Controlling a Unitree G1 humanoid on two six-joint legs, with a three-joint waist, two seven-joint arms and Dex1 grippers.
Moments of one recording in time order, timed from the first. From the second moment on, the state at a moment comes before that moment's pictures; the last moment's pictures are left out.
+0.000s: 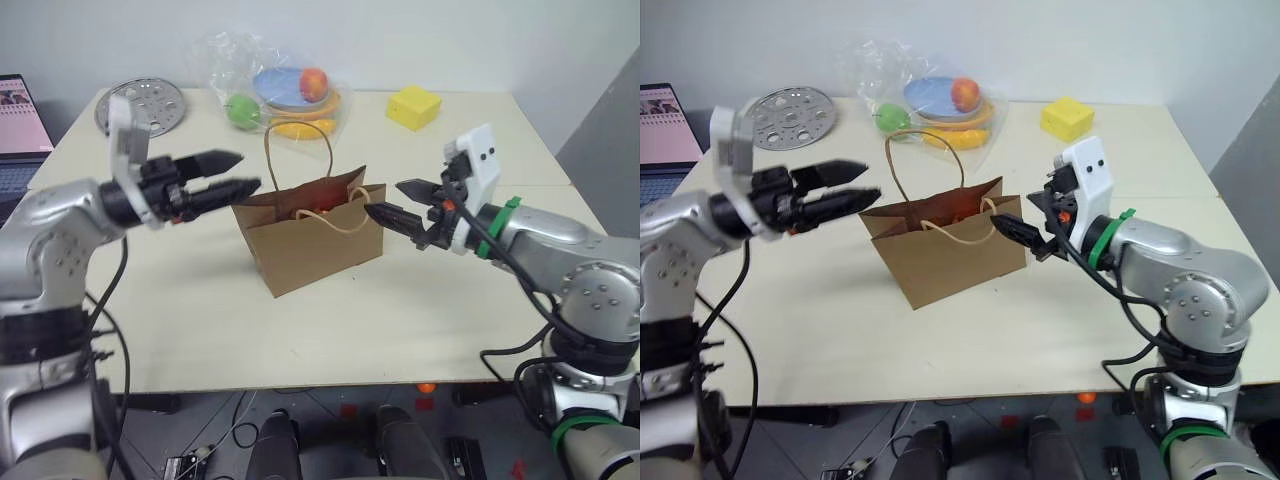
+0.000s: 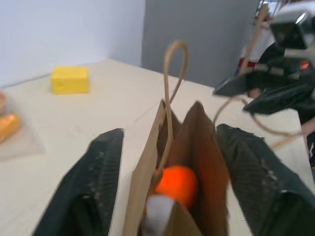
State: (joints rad) left arm -0.57 0.81 0.31 -0.05 -0.68 0.73 -1.10; right arm -0.74 -0.45 -0.21 -0.54 0.87 1.37 0.28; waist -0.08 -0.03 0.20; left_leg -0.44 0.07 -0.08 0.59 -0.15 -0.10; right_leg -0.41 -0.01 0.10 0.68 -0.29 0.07
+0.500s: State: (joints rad) left arm -0.52 0.75 0.16 0.12 -0.53 0.43 -1.19; right arm -0.95 -0.70 -0.08 -0.41 0.95 1.29 0.67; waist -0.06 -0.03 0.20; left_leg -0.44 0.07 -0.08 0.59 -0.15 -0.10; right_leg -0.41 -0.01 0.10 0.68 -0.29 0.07
